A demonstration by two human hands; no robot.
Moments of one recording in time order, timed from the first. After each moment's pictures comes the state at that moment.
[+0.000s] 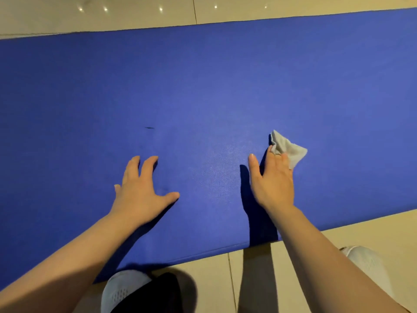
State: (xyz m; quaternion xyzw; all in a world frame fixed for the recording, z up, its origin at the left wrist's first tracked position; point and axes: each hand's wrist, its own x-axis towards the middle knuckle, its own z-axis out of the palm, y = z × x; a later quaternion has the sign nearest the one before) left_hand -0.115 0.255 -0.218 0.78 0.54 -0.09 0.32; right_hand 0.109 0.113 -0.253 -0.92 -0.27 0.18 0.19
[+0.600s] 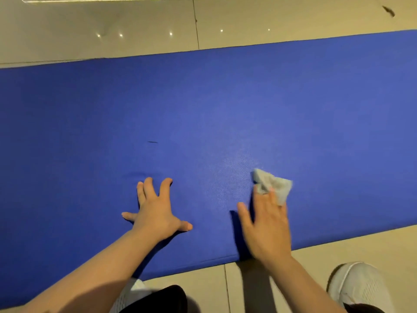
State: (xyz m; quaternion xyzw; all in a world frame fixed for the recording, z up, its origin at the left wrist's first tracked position) left_hand -0.090 0.222 -0.216 0.75 0.56 -0.20 0.29; right_hand 0.065 0.060 -0.251 -0.90 -0.36 0.18 0.15
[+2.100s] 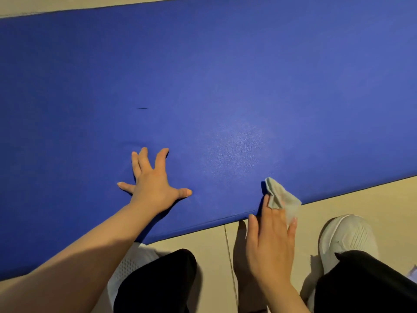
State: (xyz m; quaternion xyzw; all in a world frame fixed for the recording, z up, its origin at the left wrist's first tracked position) left_hand -0.102 0.216 -0.229 0.77 0.54 -0.15 0.31; right_hand -0.013 -0.010 -0.252 -0.94 -0.27 0.15 0.12
